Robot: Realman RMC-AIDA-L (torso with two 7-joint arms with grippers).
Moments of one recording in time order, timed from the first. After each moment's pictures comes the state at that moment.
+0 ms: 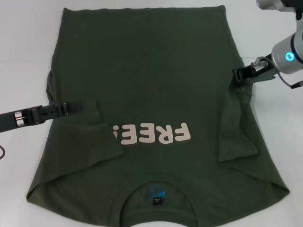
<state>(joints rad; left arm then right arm) -0.50 -2.00 0.43 0.68 2.04 1.69 -1.92 1.00 2.00 -0.92 -0.66 -2.76 -1.09 2.76</state>
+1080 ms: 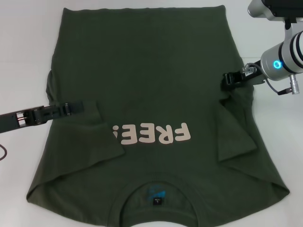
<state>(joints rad) -0.50 -2.00 0.43 0.68 2.04 1.68 -1.92 1.00 2.03 -0.92 -0.60 -2.74 -0.98 2.76</state>
